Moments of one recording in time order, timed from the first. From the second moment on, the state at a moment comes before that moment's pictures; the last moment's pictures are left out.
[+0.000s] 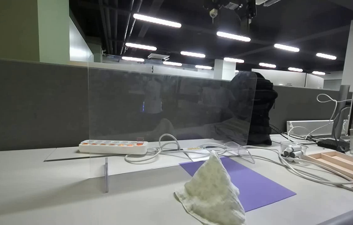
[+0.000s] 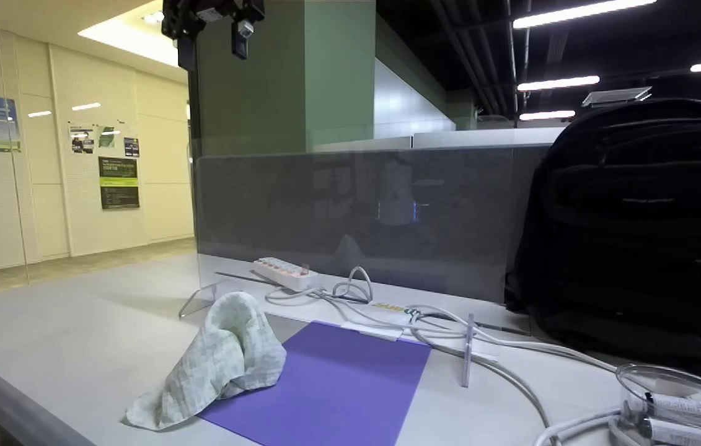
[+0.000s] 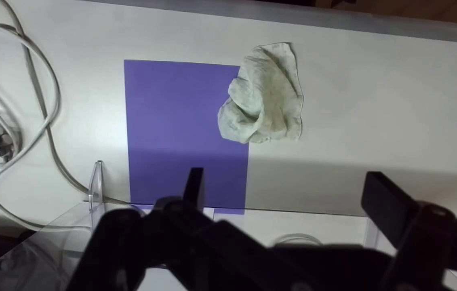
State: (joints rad) arm 0.02 -0.42 0.07 -2.17 0.00 1.69 0.00
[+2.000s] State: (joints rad) arm 0.02 -0.22 0.13 -2.71 0.00 2.57 0.22
